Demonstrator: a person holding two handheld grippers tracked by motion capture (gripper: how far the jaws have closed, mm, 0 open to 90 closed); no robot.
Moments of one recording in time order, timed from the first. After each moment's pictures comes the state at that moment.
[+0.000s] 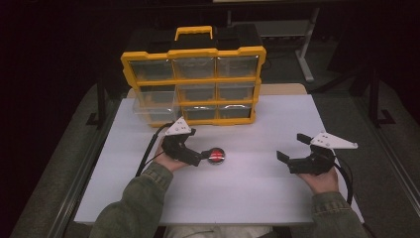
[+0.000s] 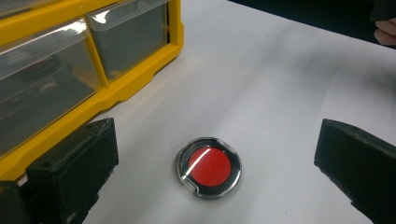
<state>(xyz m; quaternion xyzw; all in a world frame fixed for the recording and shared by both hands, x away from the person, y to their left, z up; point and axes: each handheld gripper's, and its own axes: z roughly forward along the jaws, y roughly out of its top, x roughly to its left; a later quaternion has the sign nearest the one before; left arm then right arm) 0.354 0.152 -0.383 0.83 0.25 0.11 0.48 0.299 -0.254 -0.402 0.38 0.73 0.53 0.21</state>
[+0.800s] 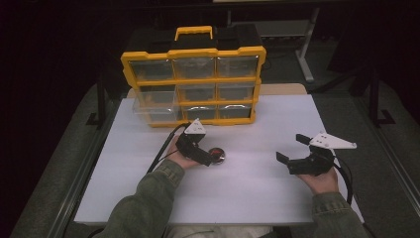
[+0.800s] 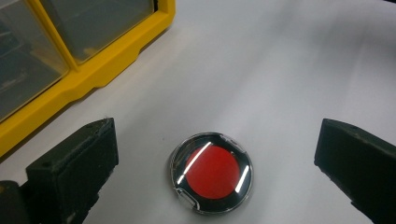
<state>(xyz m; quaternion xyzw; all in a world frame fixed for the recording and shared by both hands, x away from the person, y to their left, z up) 0.374 0.123 -0.409 0.86 0.25 0.10 0.43 0.299 -0.253 -0.403 0.37 0.73 0.53 0.21</state>
